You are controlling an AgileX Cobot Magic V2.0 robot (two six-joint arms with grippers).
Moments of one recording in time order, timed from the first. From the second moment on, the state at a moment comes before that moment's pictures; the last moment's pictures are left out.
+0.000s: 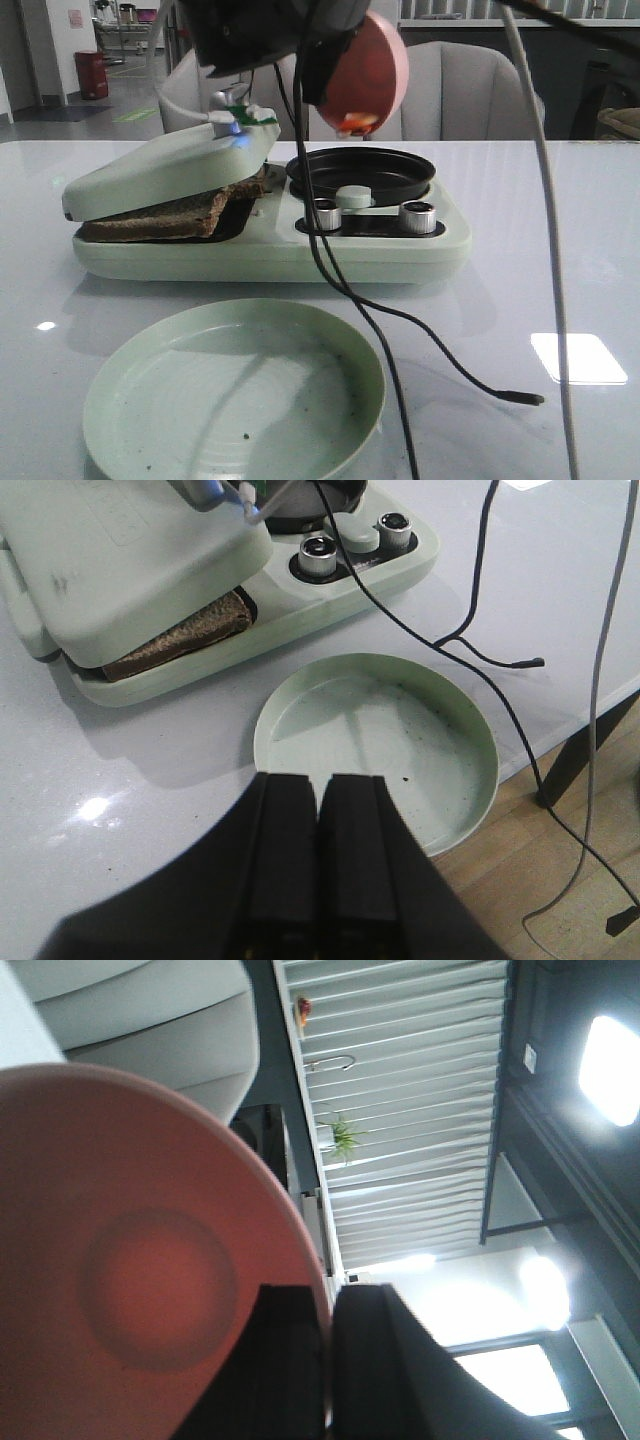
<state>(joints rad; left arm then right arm) -0.70 0.49 -0.57 0.04 0.68 -0.12 0.72 2.42 -2.15 -1.71 1.19 0.46</state>
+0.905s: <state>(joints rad) -0.70 0.49 -0.57 0.04 0.68 -0.12 0.62 2.08 -2.15 -1.06 1.21 0.44</state>
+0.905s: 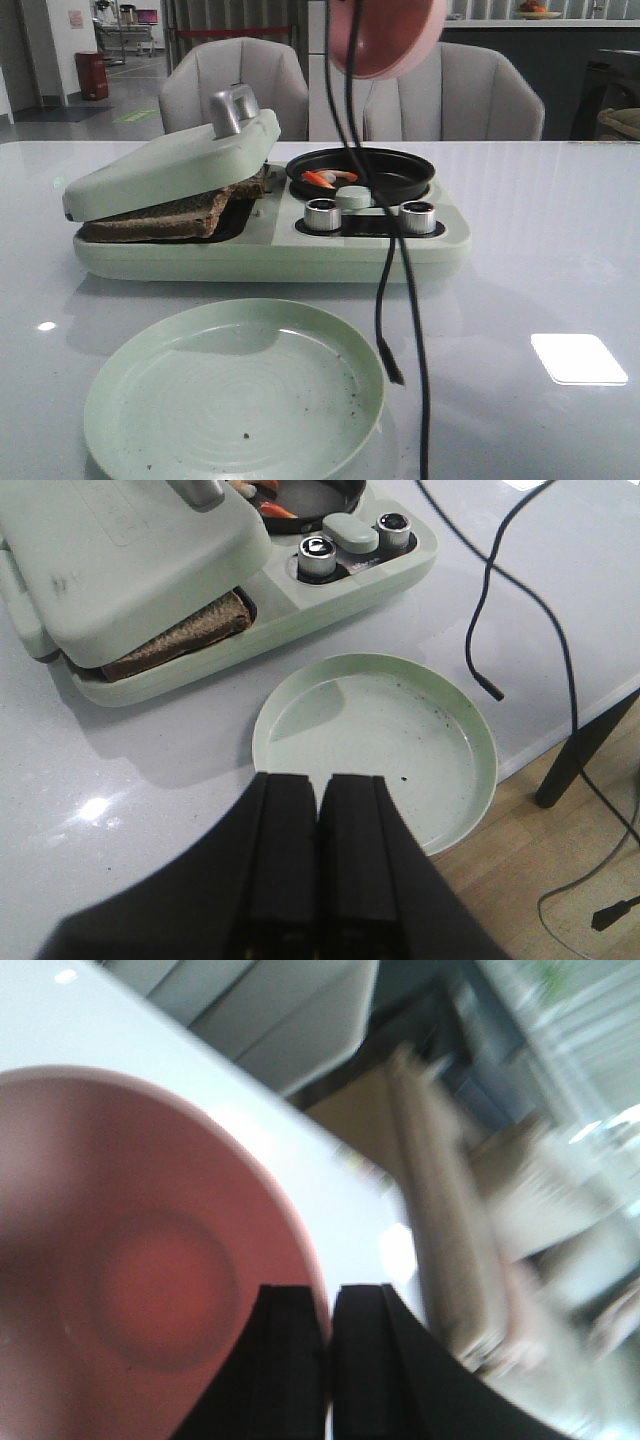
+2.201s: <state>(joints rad) -0.70 0.49 -0.57 0.04 0.68 -0.12 -0.07 1.56 -0.97 0.08 0.60 0.19</state>
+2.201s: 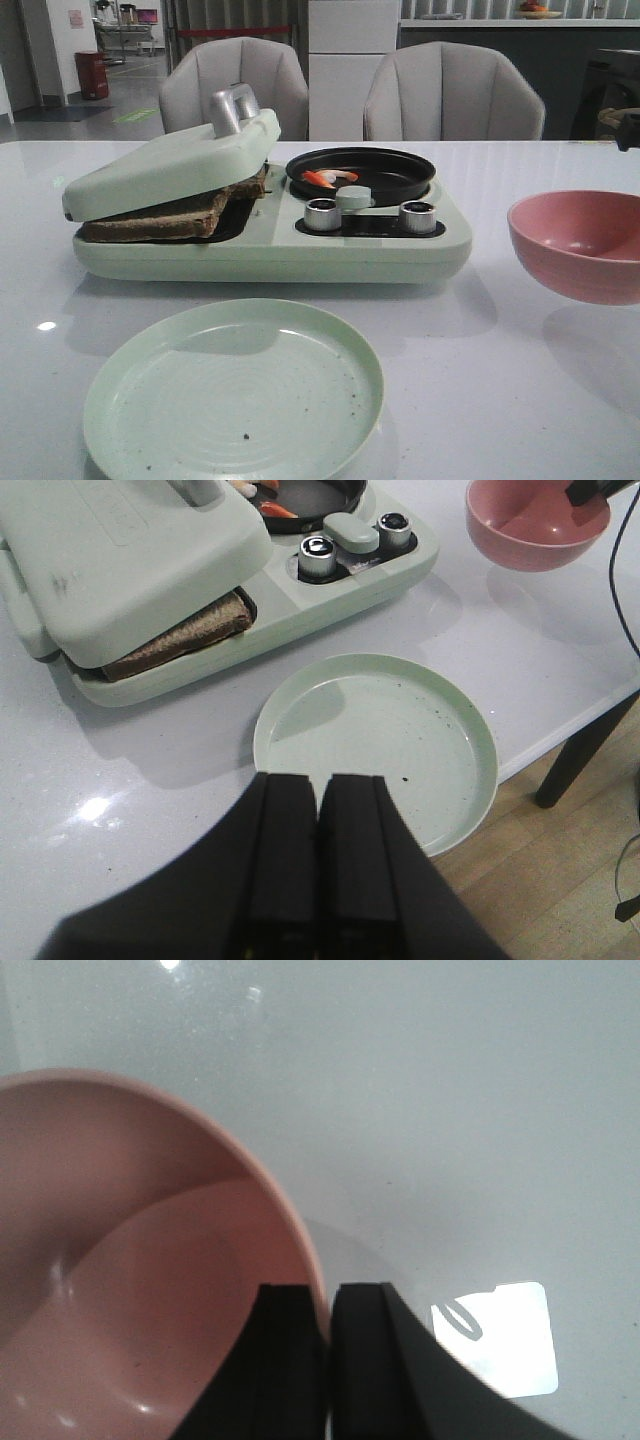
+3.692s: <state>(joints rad) -0.70 0.49 -0.57 0.04 0.68 -0.12 0.15 0.69 -0.56 0.04 0.80 0.01</state>
